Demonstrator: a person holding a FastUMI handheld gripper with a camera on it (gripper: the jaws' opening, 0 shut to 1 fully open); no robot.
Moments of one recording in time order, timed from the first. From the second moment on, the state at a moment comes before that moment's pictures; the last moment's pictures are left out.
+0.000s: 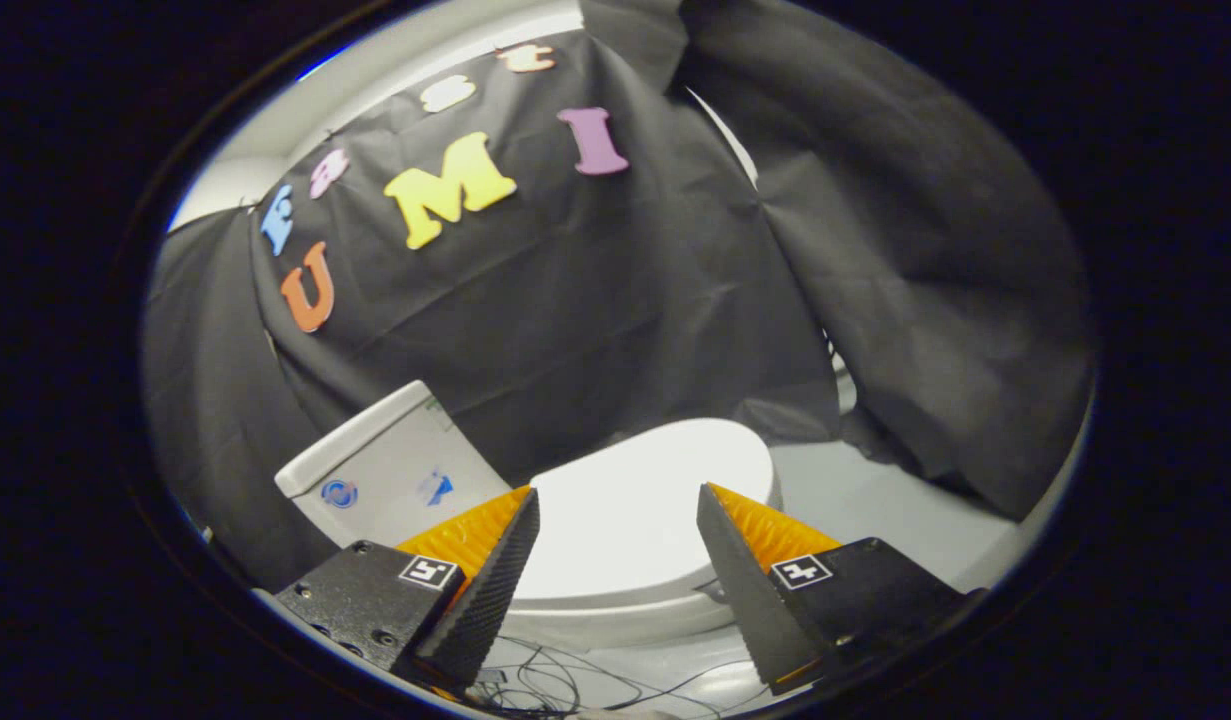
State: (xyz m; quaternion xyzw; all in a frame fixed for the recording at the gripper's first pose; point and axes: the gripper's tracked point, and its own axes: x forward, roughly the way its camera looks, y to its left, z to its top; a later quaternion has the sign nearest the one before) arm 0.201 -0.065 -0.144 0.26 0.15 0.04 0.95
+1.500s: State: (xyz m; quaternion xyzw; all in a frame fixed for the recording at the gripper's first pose) arm 0.239 -0.085 -0.328 0.56 0.30 0.00 0.78
